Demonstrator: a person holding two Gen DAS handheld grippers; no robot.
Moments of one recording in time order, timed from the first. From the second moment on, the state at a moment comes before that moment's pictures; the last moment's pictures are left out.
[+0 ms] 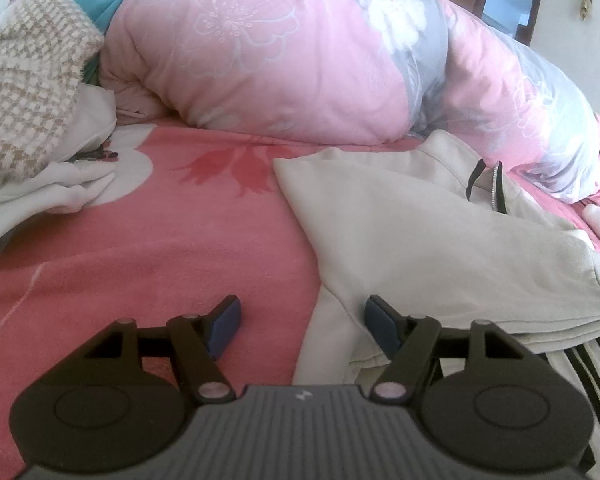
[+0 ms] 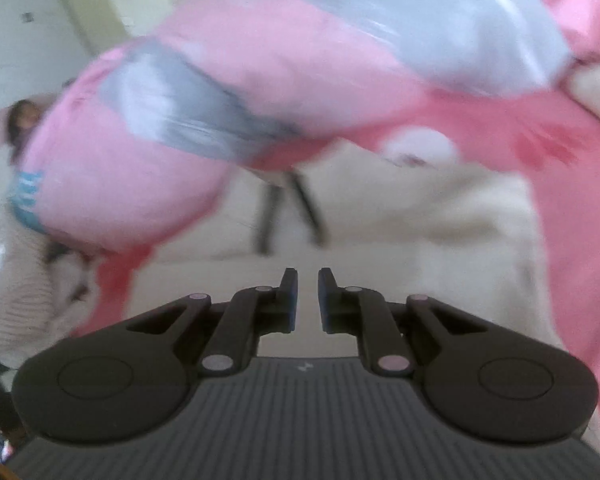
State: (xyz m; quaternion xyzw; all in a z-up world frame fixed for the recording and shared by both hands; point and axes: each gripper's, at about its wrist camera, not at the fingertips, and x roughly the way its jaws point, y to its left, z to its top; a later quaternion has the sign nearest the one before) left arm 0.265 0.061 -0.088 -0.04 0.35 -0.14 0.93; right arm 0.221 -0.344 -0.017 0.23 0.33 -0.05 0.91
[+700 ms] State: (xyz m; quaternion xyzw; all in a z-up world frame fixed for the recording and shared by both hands) left arm 0.239 0.011 -0.032 0.04 0.26 -0.18 0.95; right arm 0.171 -0.401 -0.102 0.22 0.27 -0.04 0.94
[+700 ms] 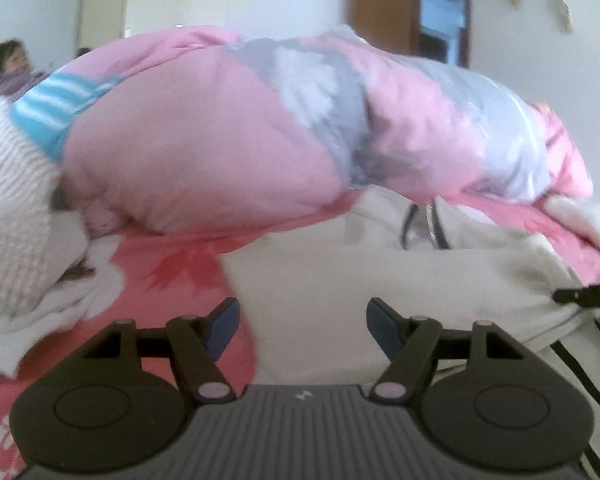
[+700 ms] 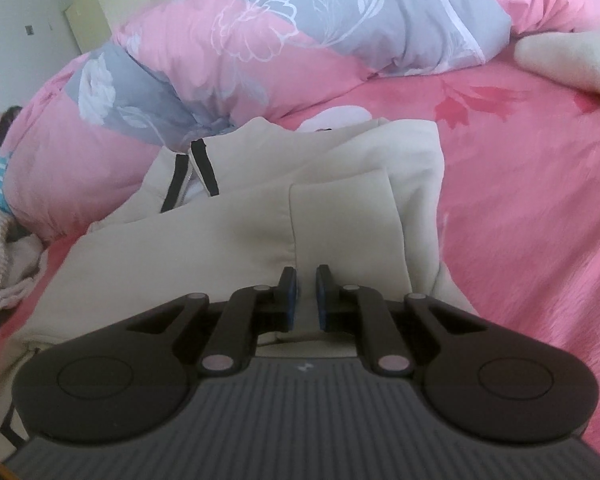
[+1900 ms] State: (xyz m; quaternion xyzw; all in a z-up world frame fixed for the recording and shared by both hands) left arm 0.229 -0.084 -0.095 0.16 0.28 -0.16 0.93; right arm 0.161 -0.327 -0.057 0.03 0.25 0.07 0.97
